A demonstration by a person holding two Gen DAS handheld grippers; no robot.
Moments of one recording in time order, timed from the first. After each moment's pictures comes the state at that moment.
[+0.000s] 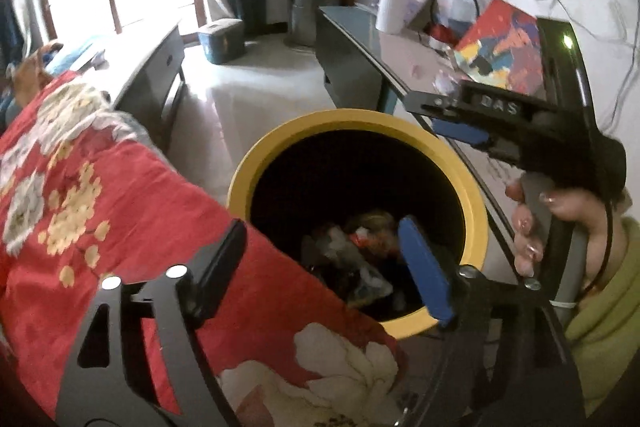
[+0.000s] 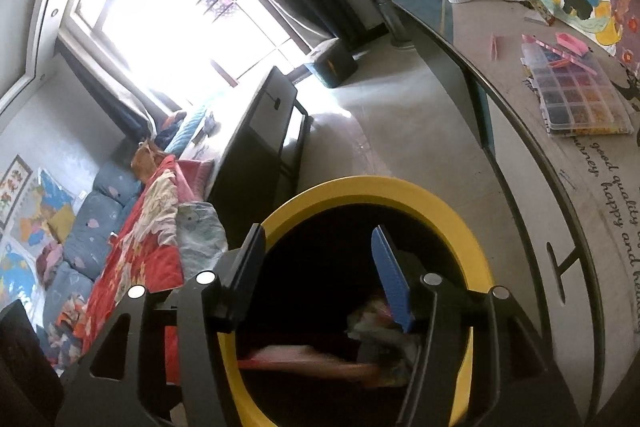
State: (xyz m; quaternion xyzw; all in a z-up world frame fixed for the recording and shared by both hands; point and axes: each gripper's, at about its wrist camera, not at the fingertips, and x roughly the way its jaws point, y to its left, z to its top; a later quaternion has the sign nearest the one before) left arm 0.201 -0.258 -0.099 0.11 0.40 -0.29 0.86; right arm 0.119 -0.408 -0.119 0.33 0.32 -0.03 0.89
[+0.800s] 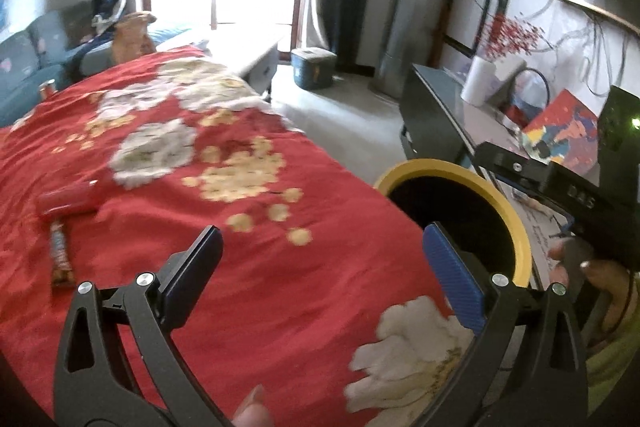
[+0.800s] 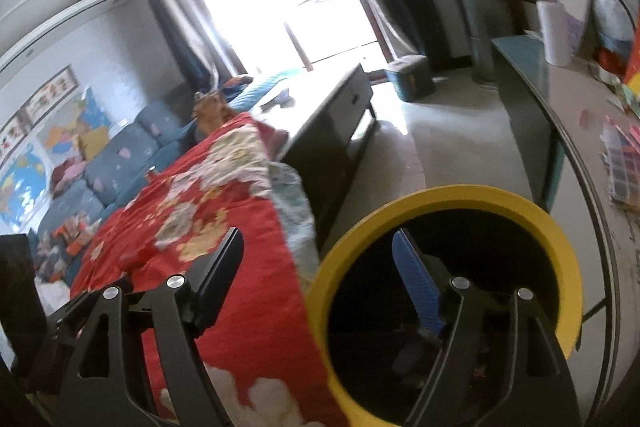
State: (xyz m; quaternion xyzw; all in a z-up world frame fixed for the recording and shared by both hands) left arm 0.181 -0.124 -0.063 0.00 0.35 -0.16 0.92; right arm 0.123 -0.286 -0.063 0.20 0.30 0.09 0.93
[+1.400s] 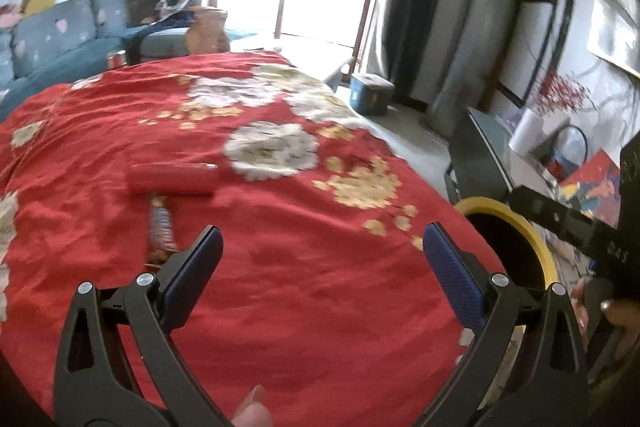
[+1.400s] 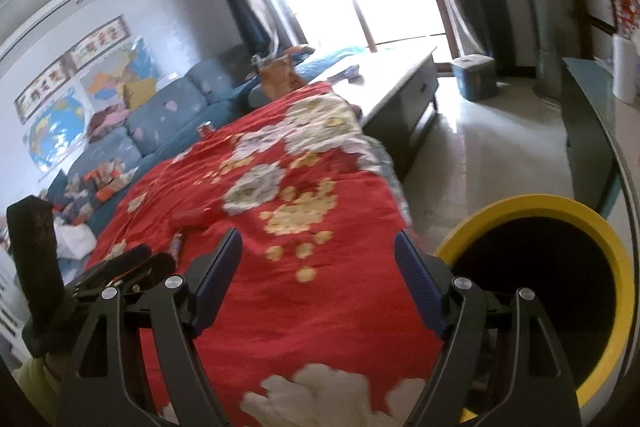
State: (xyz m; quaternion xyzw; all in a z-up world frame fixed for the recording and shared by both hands) left arm 0.168 -0.023 -0.052 -0.07 0.32 -0.07 0.94; right arm 0.133 -0.186 -0.039 0.14 0.31 0.19 0.92
